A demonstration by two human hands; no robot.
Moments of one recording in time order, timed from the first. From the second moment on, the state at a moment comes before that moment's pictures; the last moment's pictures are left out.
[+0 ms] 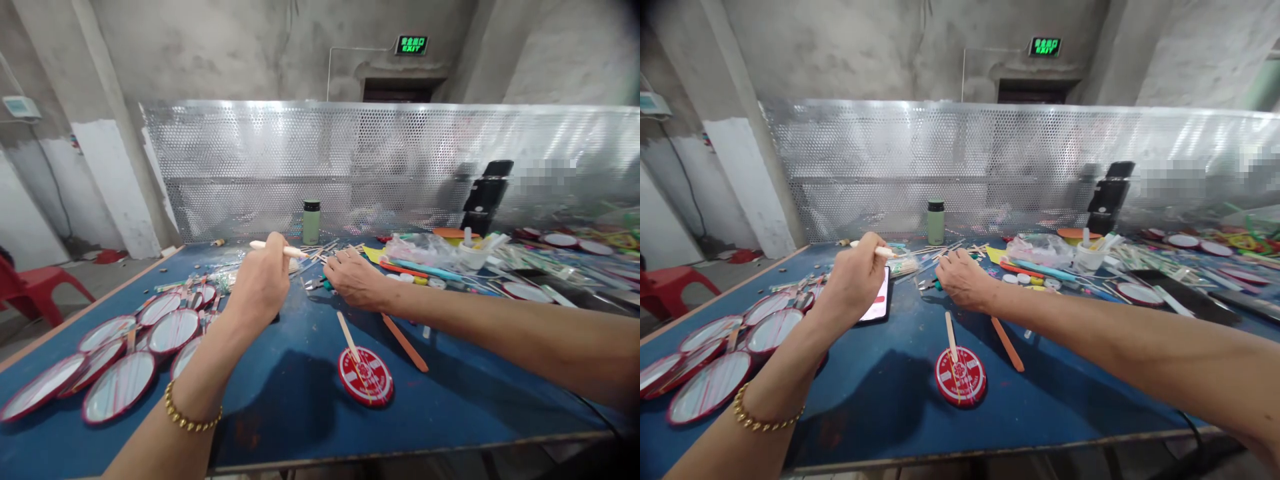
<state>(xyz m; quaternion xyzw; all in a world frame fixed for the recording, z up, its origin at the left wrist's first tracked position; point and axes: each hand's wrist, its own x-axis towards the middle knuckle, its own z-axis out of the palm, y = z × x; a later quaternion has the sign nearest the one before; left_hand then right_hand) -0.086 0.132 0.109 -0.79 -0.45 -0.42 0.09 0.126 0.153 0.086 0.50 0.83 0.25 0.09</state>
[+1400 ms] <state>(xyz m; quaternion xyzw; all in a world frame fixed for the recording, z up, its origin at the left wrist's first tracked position) -0.090 0.136 0.112 -0.78 -0.45 -0.44 0.04 0.094 0.208 0.076 0.45 0.89 0.01 0.12</state>
